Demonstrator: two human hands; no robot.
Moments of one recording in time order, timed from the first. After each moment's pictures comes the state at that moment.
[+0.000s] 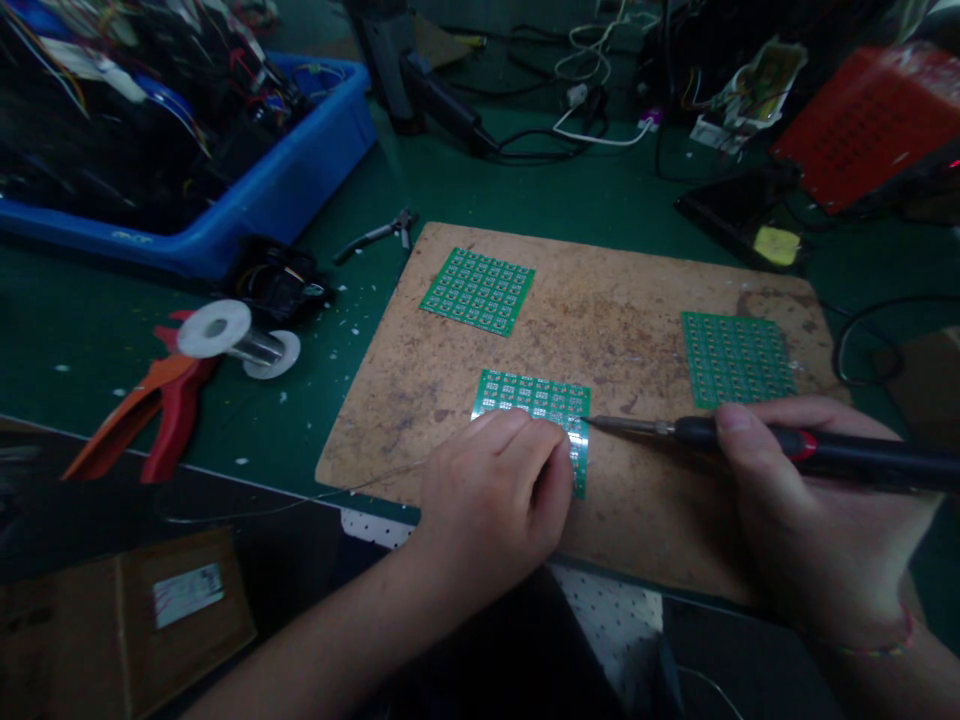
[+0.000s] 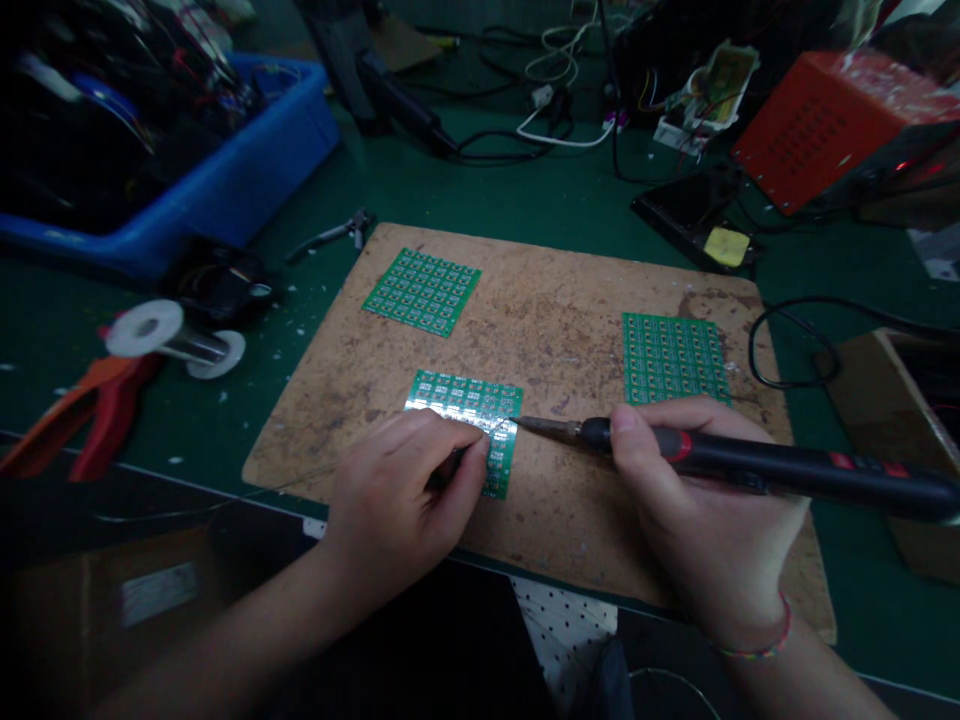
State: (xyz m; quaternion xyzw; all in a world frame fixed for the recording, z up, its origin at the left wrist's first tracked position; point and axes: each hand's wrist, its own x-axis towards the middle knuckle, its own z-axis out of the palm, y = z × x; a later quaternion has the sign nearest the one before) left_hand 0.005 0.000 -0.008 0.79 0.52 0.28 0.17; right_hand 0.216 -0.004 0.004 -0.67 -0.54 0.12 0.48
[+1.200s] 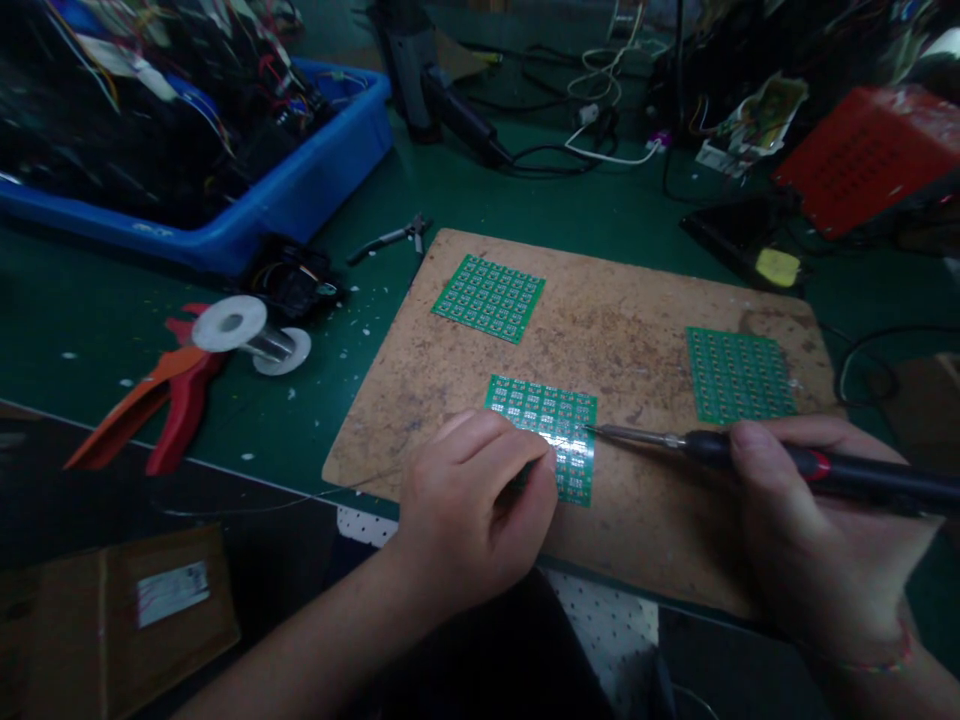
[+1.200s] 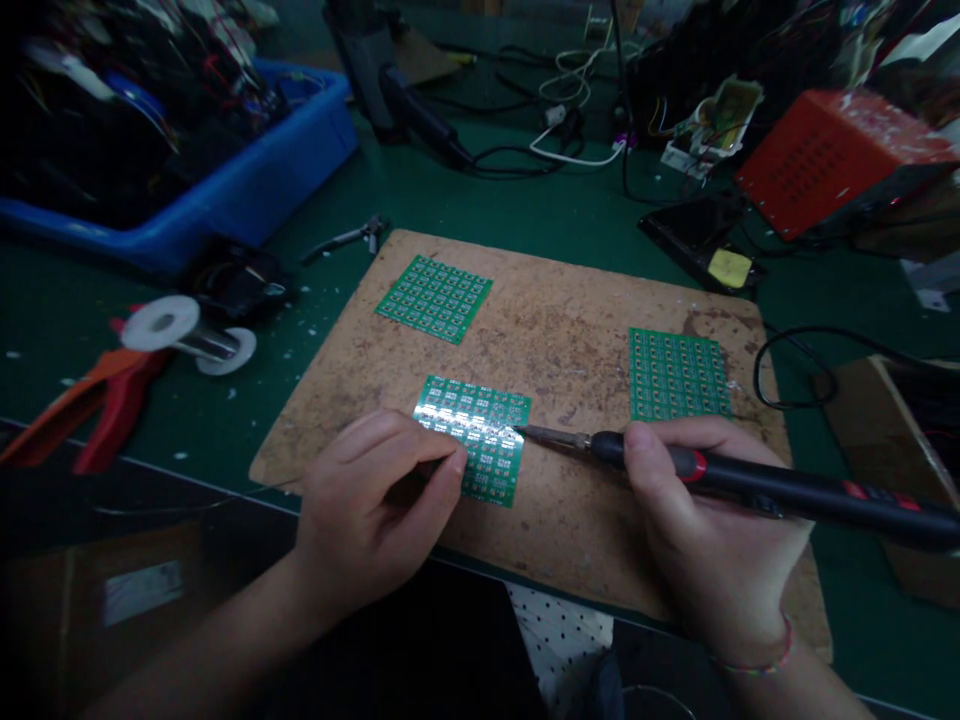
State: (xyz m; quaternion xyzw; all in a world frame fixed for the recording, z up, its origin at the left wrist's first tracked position) left_hand -0.014 -0.002 -0.003 0.76 0.48 0.38 0.19; right_hand 0.215 -0.003 0.003 -0.66 -0.53 0.13 0.51
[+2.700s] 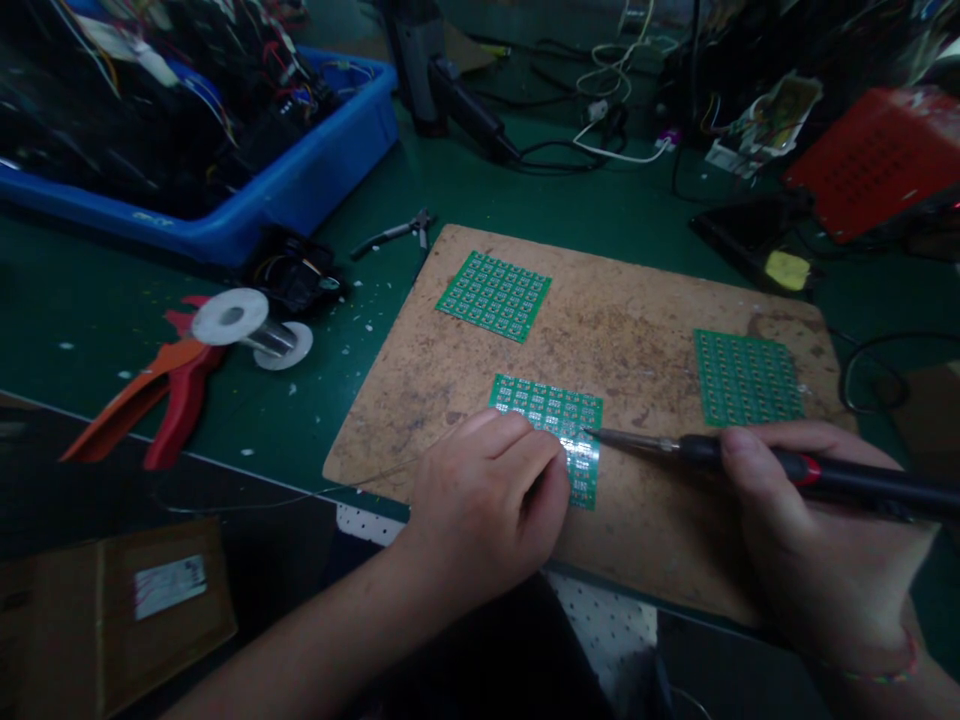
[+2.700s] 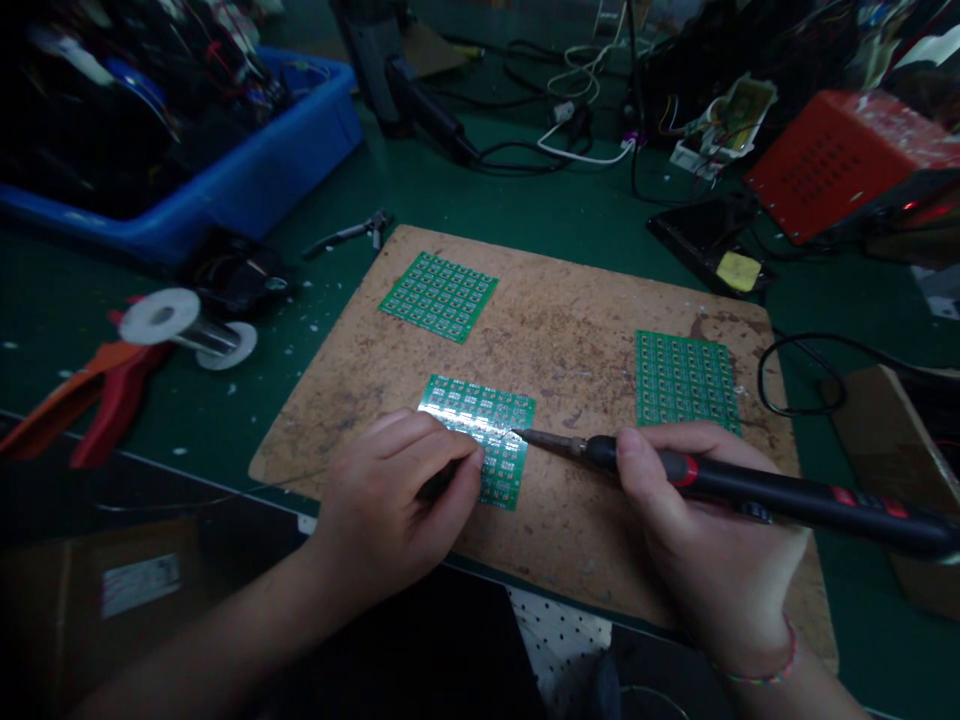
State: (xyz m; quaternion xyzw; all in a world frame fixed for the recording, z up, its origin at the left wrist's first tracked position) left_hand -0.009 0.003 -0.009 0.79 0.50 0.31 0.16; right_hand 0.215 -0.003 0.004 -0.66 -0.58 0.11 0.46
